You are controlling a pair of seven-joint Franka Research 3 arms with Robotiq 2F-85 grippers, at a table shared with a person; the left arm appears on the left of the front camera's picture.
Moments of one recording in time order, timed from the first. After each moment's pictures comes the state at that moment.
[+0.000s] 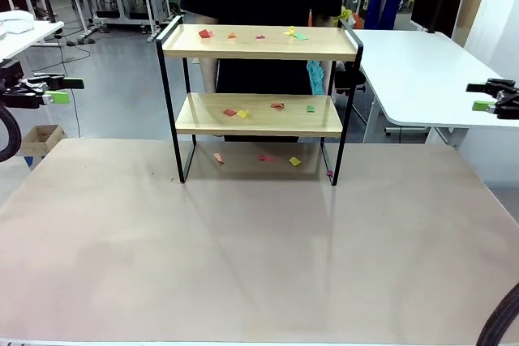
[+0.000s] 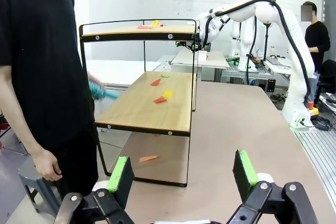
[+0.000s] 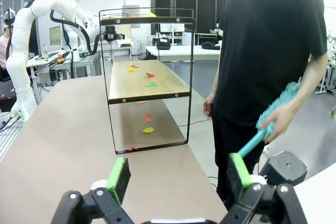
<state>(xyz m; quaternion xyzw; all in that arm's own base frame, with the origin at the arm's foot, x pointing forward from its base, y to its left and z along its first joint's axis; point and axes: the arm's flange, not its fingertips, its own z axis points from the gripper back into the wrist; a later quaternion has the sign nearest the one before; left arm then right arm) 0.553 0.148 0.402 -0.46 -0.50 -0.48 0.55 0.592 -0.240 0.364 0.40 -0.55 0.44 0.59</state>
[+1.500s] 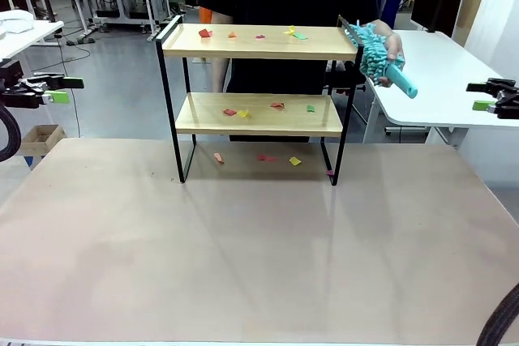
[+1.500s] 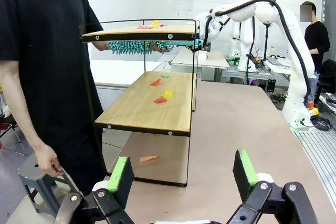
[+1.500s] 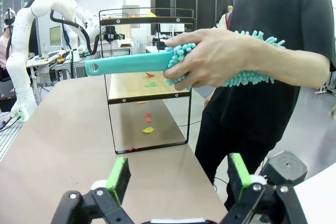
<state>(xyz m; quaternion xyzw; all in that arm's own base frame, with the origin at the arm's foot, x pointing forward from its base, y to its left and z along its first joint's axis) 0.553 0.148 0.402 -0.46 -0.50 -0.48 0.55 0.592 -0.240 0.364 0.40 -0.55 0.44 0.59</state>
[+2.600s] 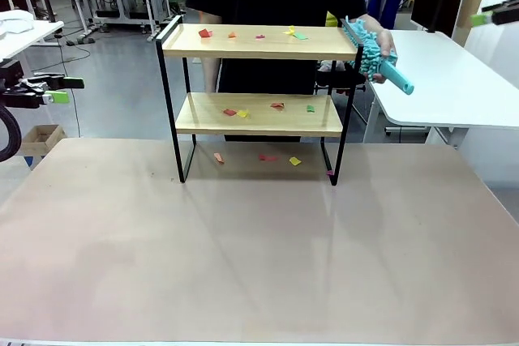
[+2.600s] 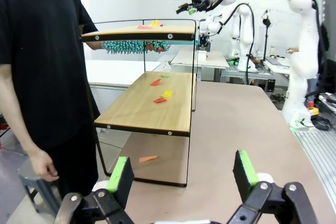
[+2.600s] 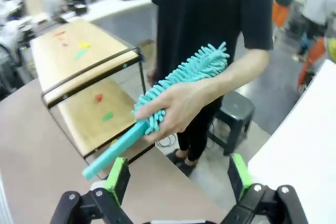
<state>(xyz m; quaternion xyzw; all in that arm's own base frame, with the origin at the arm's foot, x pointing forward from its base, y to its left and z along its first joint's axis) 0.553 0.147 0.402 -0.46 -0.50 -0.48 0.55 0.548 -0.122 0.601 0.21 -0.49 0.32 0.78</state>
